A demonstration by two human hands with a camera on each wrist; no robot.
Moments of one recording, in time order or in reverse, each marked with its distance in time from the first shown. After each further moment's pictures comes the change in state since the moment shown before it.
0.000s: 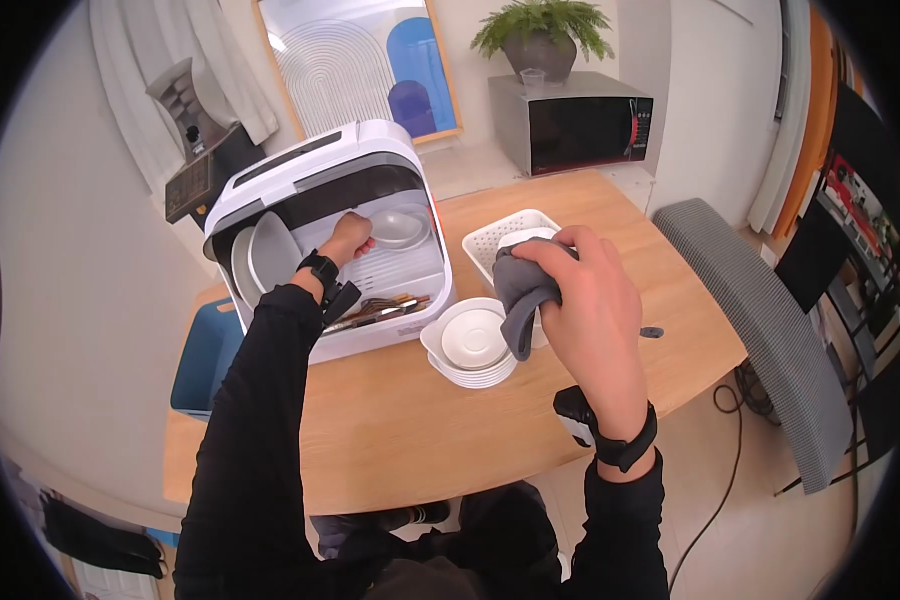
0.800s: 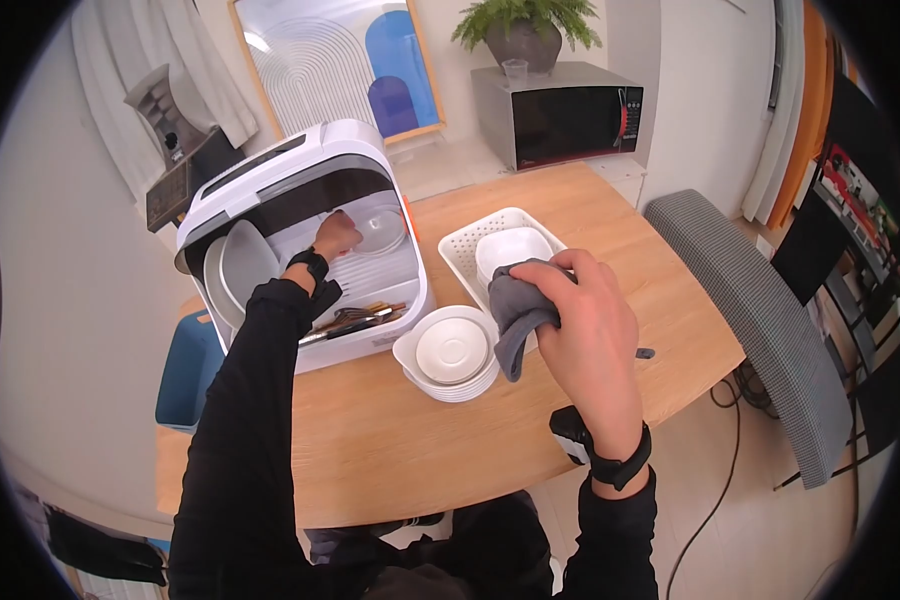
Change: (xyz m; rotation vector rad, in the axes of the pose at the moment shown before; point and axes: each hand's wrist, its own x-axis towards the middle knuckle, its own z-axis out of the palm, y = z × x) left_hand 0.064 -0.029 0.021 0.557 0.114 0.203; right_hand -0.010 0.029 0.008 0.009 -0.044 0.078
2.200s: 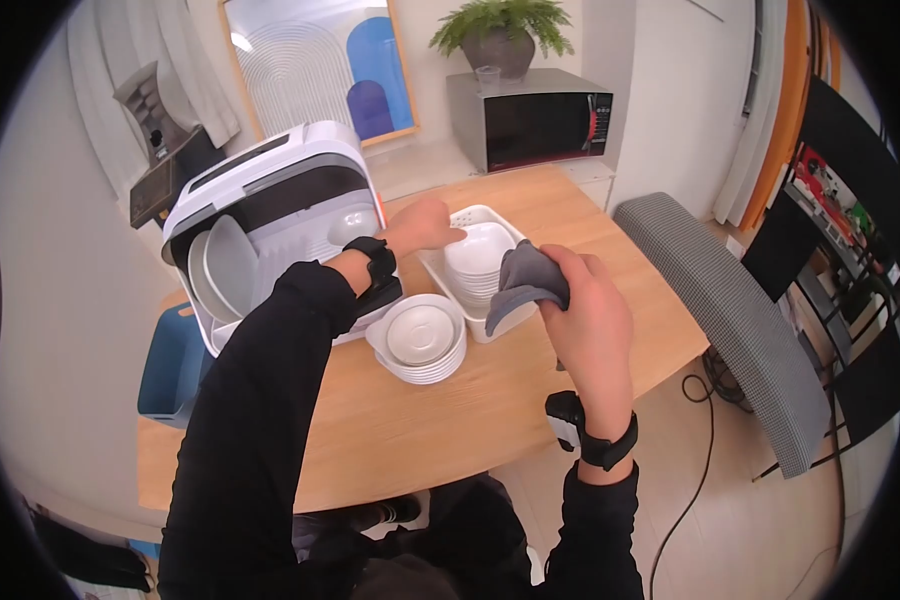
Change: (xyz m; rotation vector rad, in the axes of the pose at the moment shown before) left_hand -0.110 0.204 0.003 0.081 -0.193 0.540; right_hand -0.015 0.028 -0.023 0.019 0.057 0.155
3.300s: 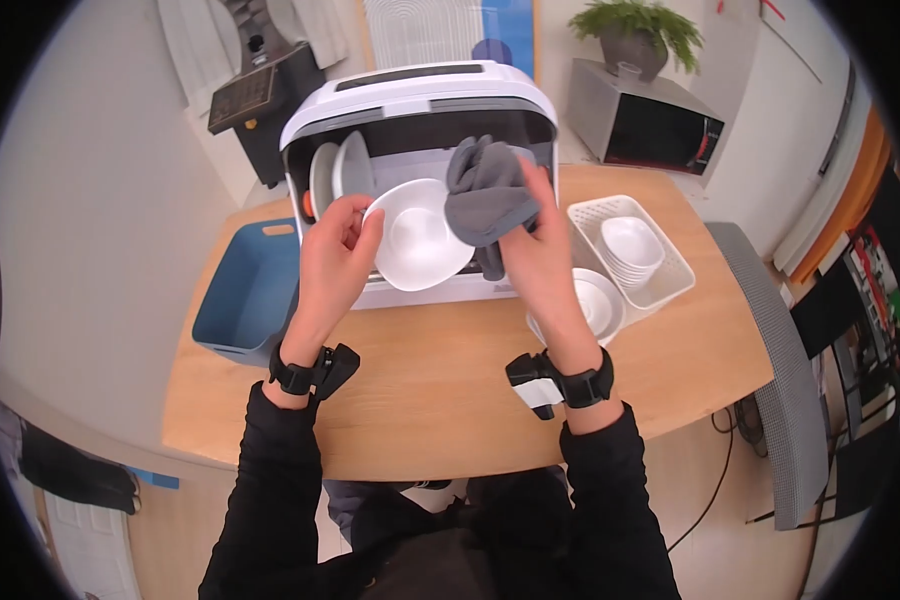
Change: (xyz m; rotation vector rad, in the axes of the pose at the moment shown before) left_hand -0.287 -0.118 -0.096 -0.456 0.789 -0.170; right_hand 0.001 -0.180 0.159 1.124 -0.229 0.045
